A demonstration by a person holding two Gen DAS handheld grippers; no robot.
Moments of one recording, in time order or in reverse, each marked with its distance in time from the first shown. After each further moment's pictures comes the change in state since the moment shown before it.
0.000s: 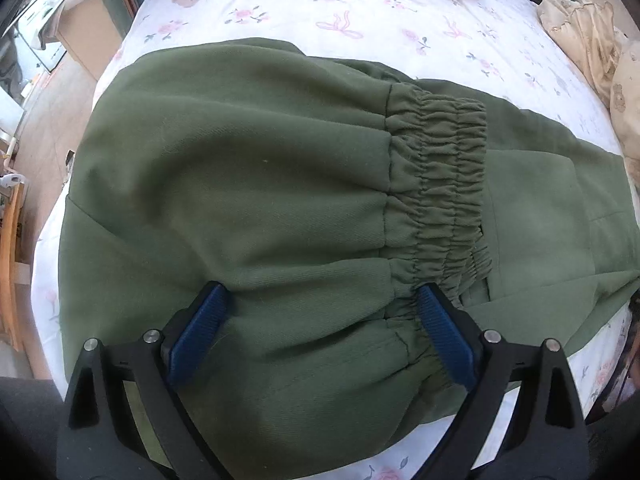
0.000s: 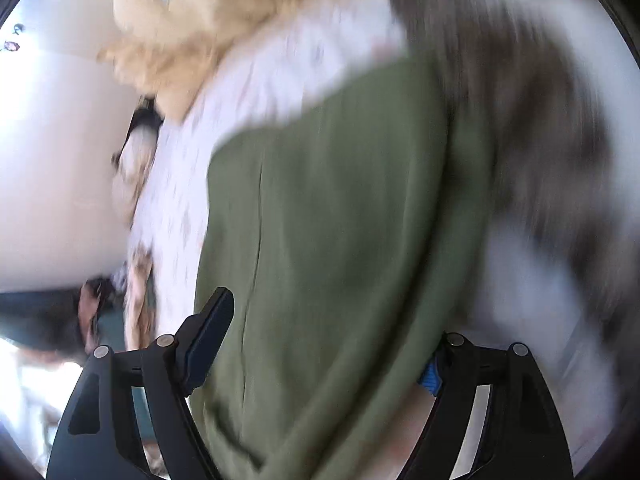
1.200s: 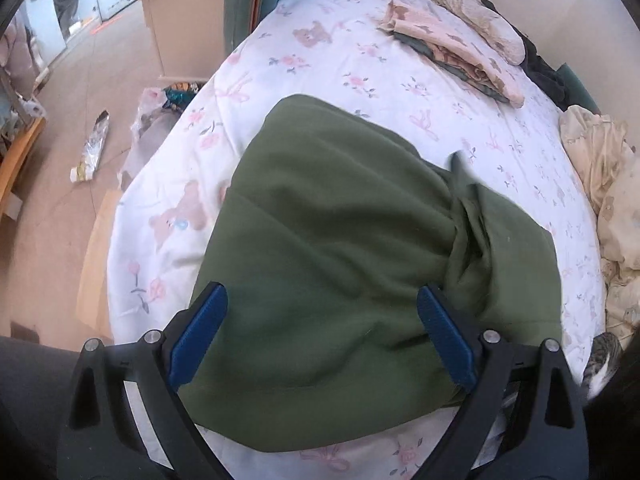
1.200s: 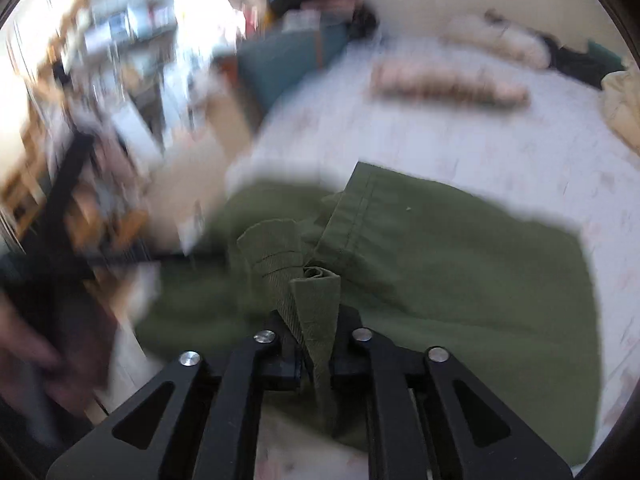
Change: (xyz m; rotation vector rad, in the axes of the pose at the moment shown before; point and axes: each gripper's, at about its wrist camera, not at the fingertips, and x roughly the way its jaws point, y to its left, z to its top) left arm -0.075 0.093 -0.029 -0.280 -0.164 -0.082; right arm -0.007 0.183 -0.408 -1.450 0.499 0.291
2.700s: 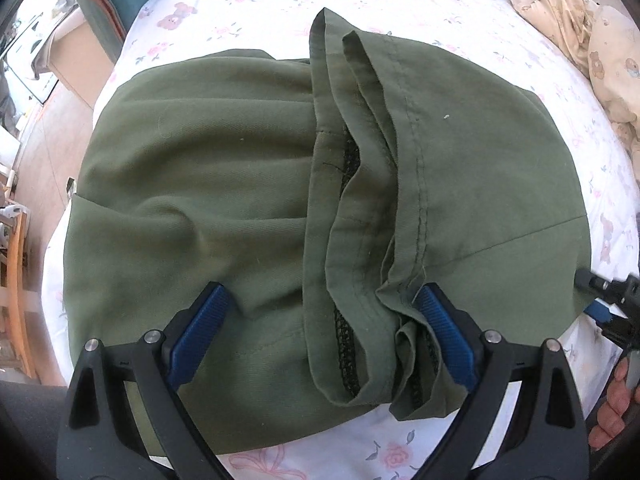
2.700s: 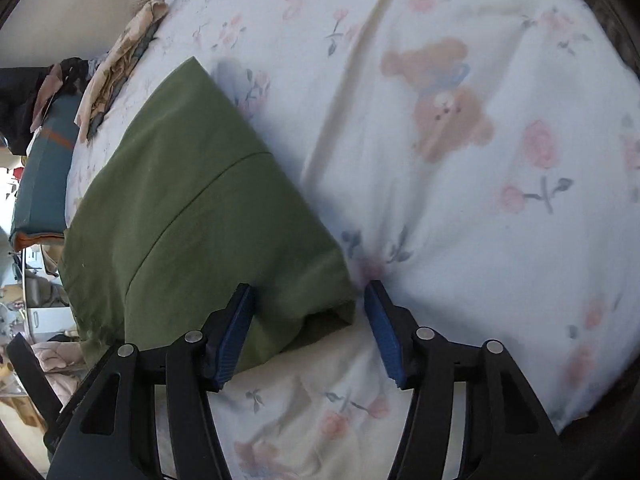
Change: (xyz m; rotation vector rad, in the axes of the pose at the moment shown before) left arm 0.057 -0.106 -0.046 0.381 0.120 0.083; right arm -0.060 -0.199 -0.115 1.048 0.050 -0.129
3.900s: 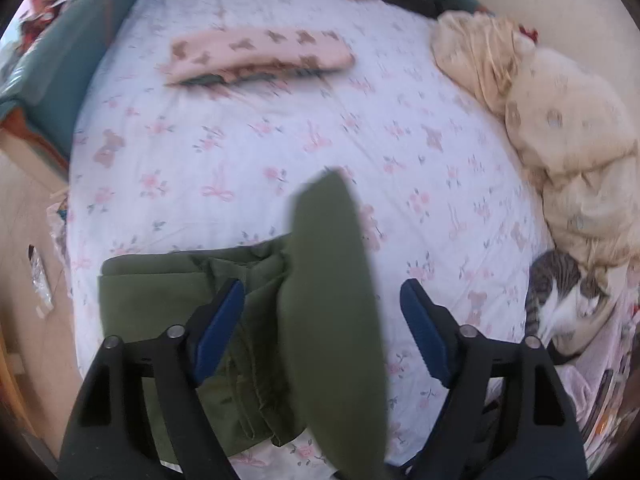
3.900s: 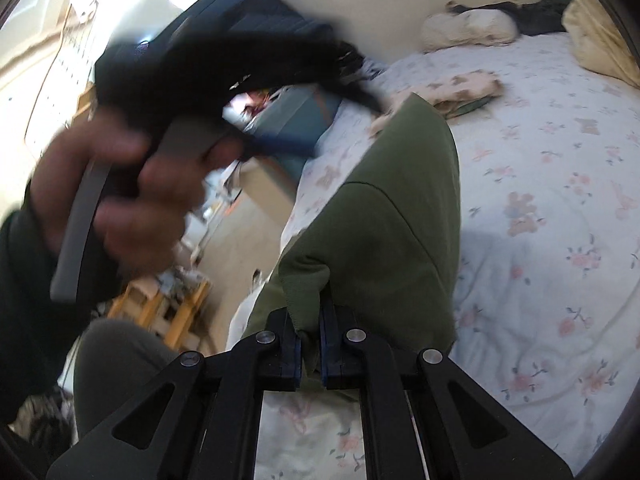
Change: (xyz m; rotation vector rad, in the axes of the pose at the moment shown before) left arm -0.121 -0.048 0.149 0.116 -0.014 -0.238; right arm -0.055 0.193 -0.085 -0.767 -0.175 0.481
